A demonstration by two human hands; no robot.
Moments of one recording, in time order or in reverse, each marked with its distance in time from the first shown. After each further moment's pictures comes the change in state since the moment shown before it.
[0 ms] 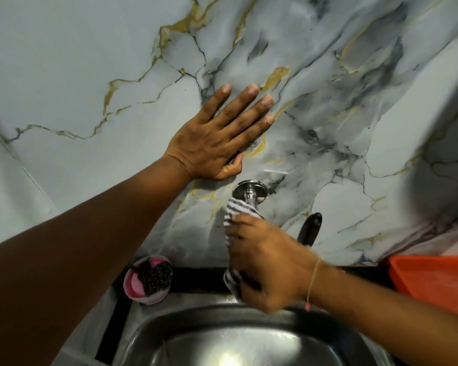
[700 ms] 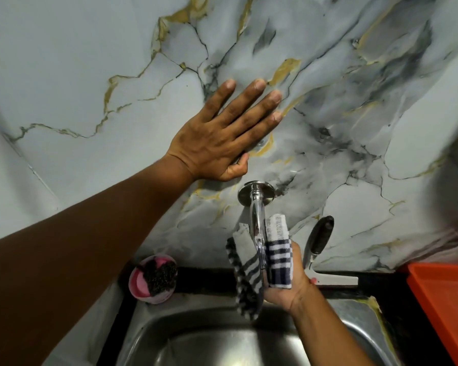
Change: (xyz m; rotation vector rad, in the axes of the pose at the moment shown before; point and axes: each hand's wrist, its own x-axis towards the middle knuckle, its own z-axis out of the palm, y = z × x) left_hand 0.001 0.000 0.005 0.017 0.014 -0.007; right_hand 0.000 0.003 0.064 2.389 0.528 0.965
